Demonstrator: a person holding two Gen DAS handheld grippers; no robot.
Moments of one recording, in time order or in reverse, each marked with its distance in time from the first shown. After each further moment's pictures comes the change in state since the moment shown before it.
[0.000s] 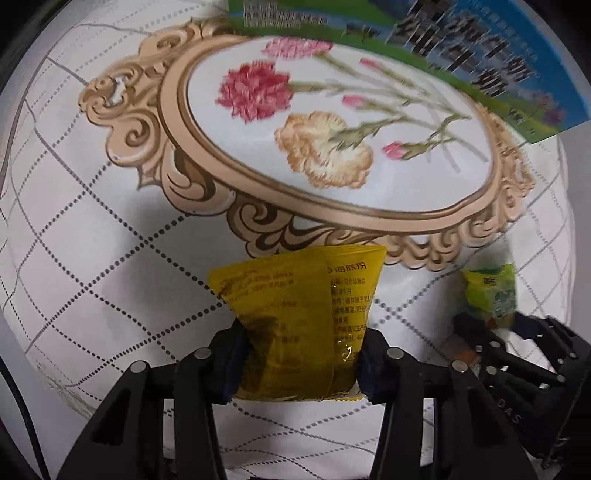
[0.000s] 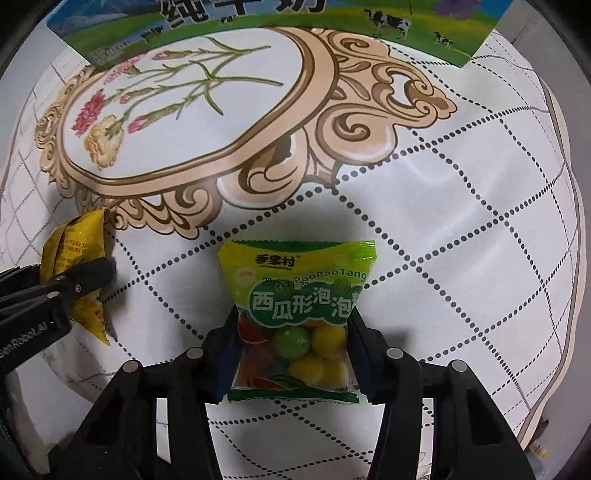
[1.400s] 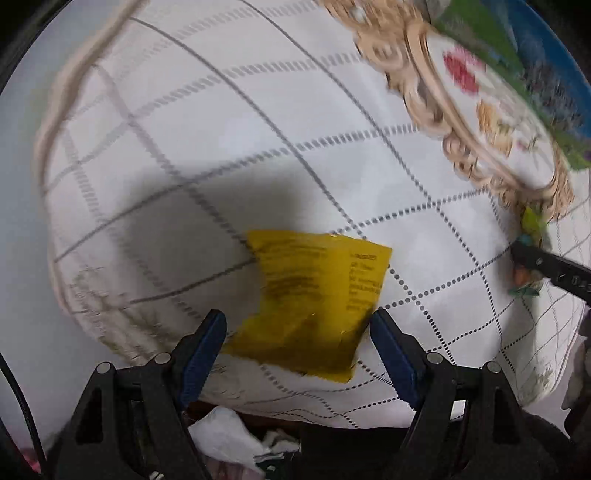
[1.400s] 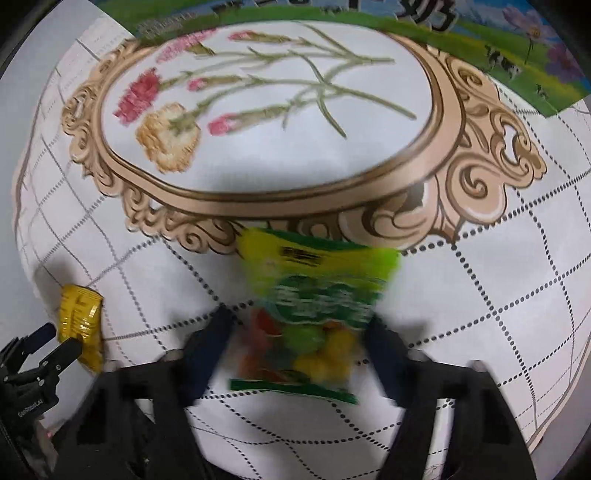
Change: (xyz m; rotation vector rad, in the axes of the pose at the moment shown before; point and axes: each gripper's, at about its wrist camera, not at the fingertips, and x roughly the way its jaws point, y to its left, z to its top) left arm -0.003 0.173 -0.051 -0.176 0.073 0.055; right arm 0.014 0.045 0.054 -0.085 0.083 0.057
